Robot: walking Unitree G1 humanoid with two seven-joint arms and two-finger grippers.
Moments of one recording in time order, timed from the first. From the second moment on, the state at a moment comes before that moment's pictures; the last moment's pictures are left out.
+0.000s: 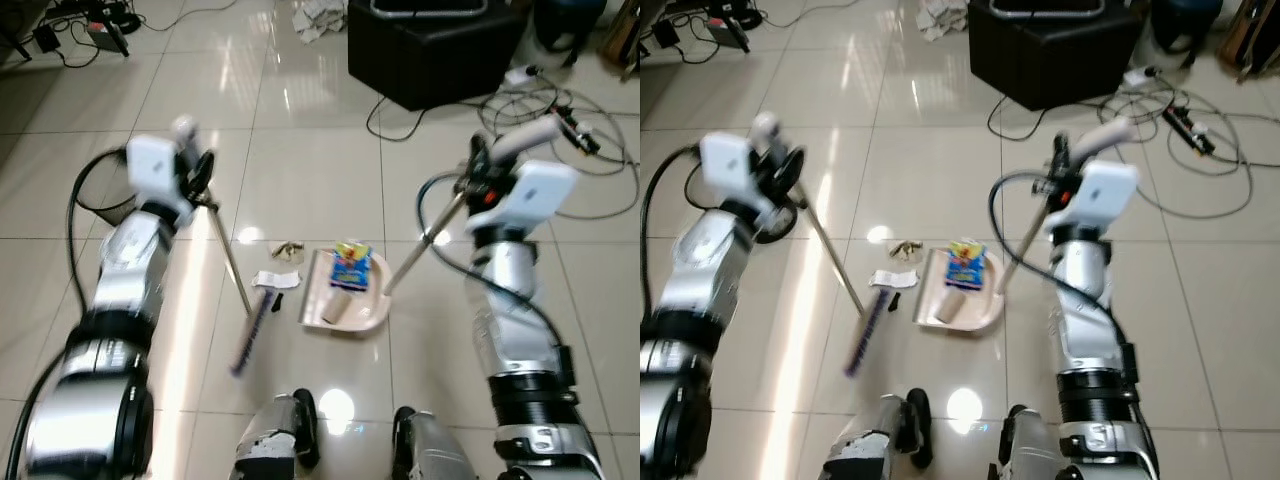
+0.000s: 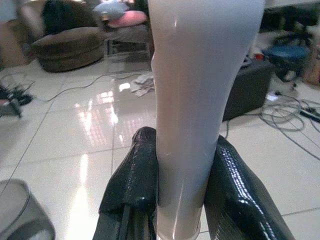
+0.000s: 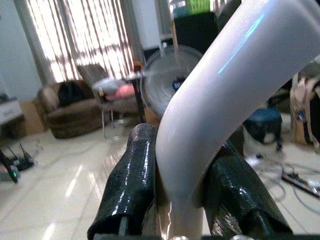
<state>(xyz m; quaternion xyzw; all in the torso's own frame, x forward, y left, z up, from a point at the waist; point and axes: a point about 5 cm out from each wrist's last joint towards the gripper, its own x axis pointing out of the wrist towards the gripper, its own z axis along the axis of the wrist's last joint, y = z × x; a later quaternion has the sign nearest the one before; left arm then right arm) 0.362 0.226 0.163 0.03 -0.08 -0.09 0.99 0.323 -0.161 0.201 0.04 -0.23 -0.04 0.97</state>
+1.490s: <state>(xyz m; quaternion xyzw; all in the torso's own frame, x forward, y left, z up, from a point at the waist) 0.317 0.173 0.152 0.08 -0.07 -0.10 0.99 0.315 -0.169 0.263 0.12 -0.21 0.03 0.97</state>
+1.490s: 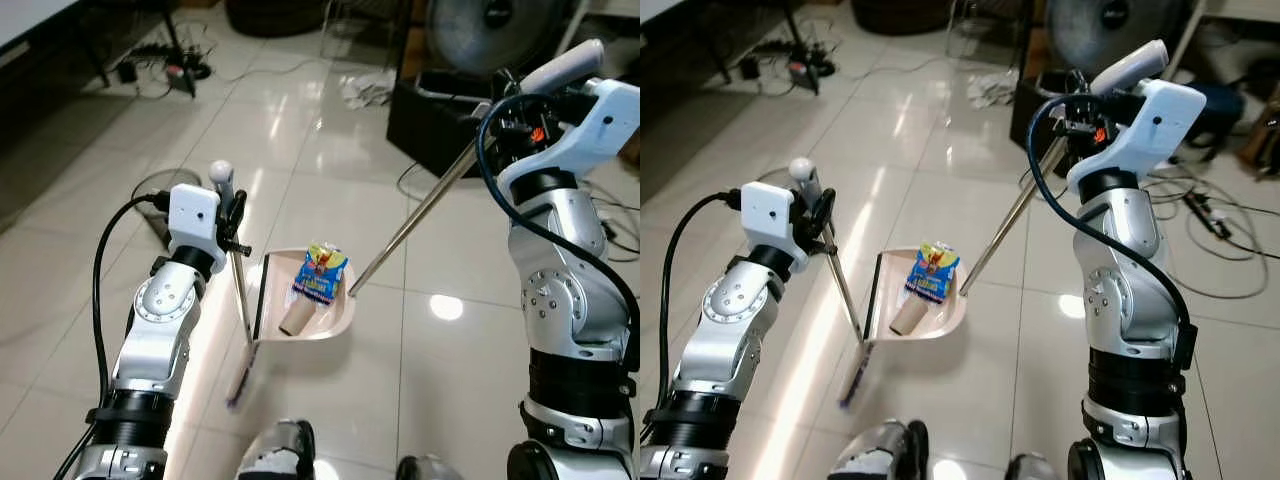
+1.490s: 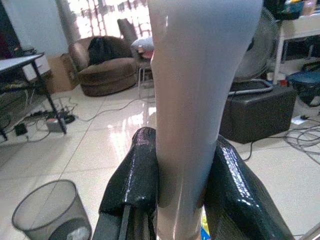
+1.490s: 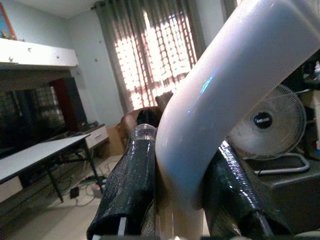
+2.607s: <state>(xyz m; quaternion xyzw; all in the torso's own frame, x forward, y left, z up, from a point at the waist) 0.317 0.177 0.146 0.09 -0.05 -0.10 0.99 0.317 -0.166 0.257 0.14 -0.20 0.04 0.97</state>
